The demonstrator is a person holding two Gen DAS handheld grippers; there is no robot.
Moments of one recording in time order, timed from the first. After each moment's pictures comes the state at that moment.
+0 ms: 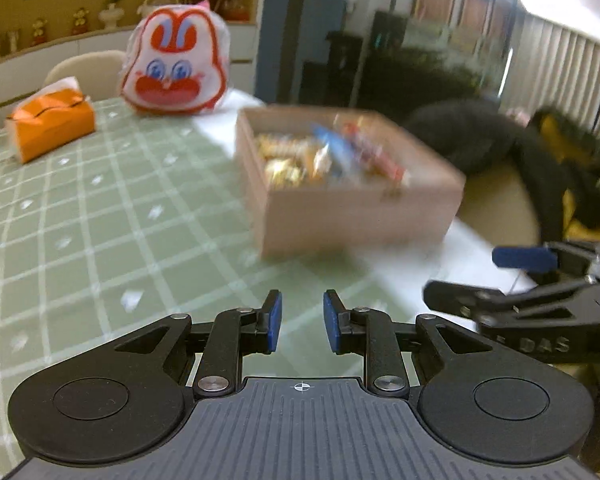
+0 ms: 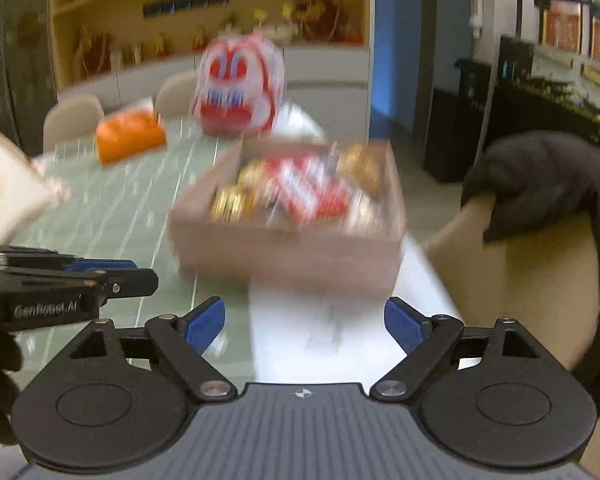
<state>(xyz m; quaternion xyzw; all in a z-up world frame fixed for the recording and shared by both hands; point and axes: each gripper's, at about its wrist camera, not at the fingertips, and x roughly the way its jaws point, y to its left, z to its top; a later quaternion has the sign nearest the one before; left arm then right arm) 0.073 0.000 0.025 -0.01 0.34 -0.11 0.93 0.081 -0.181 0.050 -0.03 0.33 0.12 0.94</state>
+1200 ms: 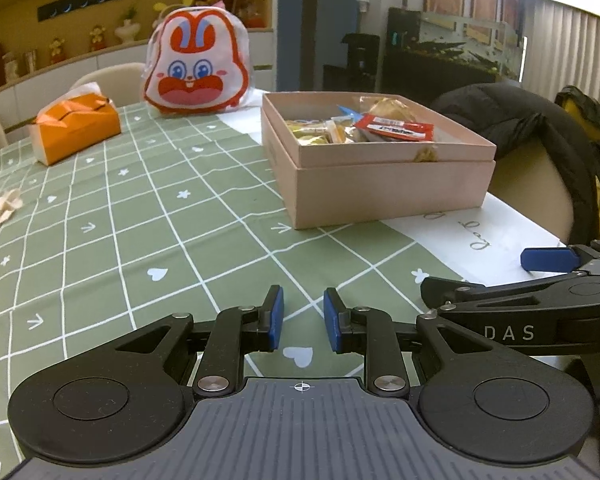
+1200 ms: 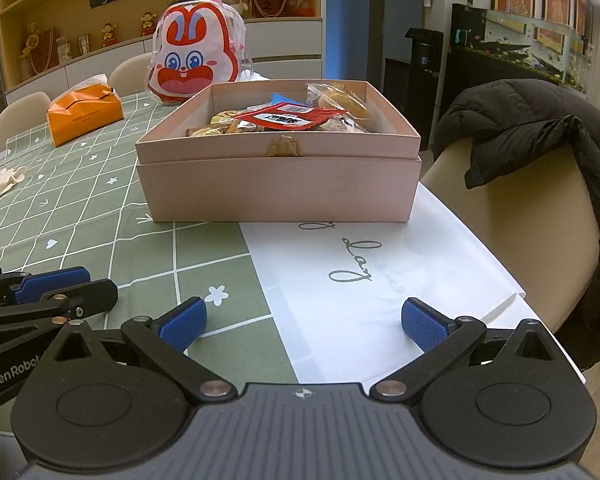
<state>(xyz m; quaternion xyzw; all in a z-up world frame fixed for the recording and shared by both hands) 0.066 0.003 0.002 0.02 0.32 -0.08 0.94 0.085 -0.153 0.005 0.00 0.35 0.04 0.94</state>
